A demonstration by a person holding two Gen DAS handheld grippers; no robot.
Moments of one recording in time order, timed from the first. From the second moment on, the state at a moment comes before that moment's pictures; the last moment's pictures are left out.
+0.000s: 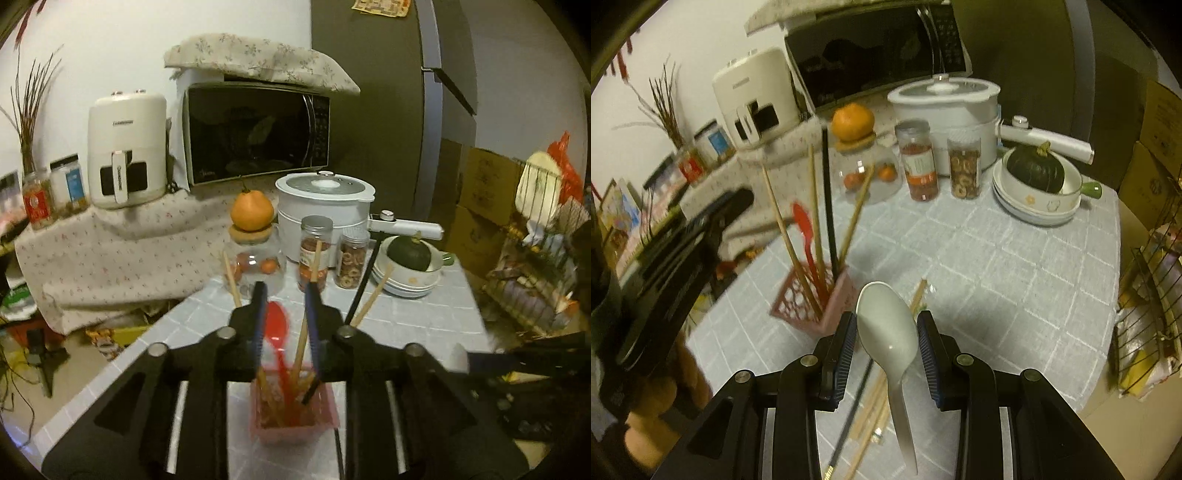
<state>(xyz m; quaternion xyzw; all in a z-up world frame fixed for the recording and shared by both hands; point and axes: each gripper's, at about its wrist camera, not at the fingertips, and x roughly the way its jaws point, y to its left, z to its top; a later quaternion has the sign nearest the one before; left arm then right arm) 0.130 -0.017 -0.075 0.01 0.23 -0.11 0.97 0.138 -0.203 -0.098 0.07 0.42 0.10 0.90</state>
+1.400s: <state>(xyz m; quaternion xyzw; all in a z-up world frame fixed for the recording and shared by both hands) 0.135 0.088 -0.123 -0.03 0.49 -0.04 0.87 0.177 -0.097 -0.073 0.09 0.20 0.04 0.98</state>
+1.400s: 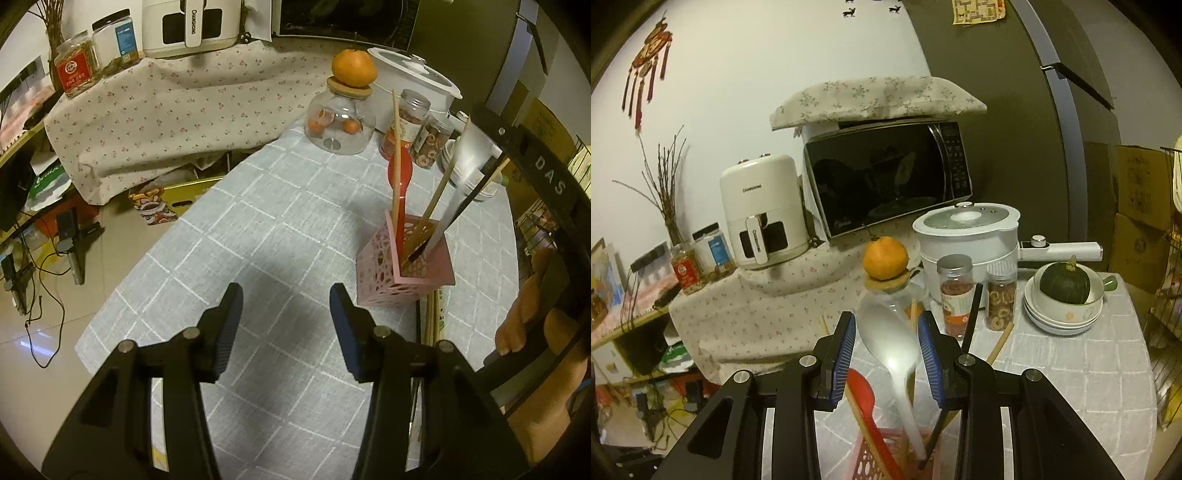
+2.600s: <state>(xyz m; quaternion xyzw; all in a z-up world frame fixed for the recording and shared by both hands) 0.126 0.008 -0.205 -0.06 0.62 -0.11 0.77 0.139 -0.203 -0.139 -0.02 0.53 0.03 0.85</state>
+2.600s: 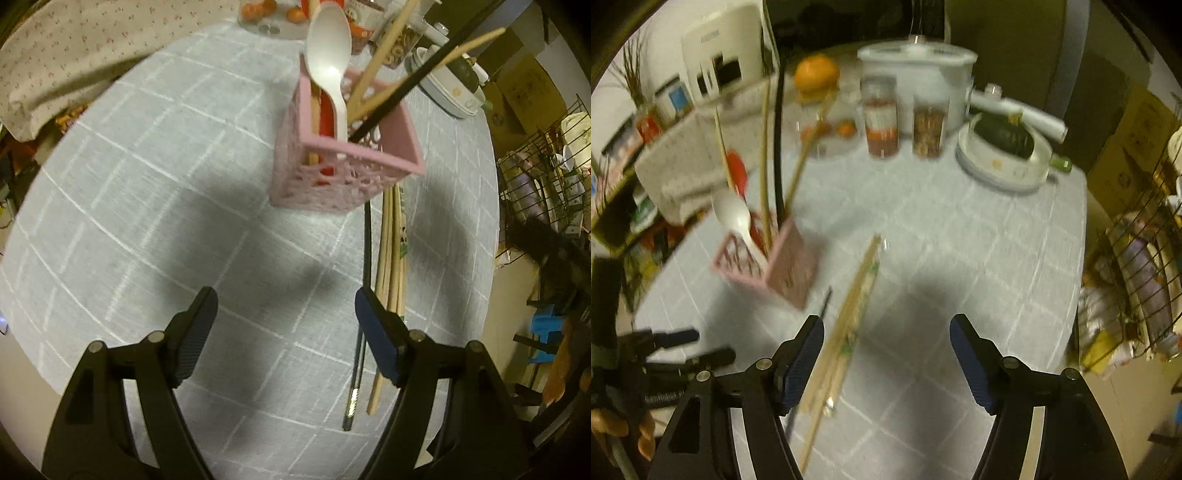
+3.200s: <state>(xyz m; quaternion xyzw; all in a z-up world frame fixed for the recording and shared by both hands) 0.135 -0.051 -0.230 -0.12 0.60 -0.17 0.77 0.139 -0.234 -0.178 -0.03 0.61 0.02 0.79</state>
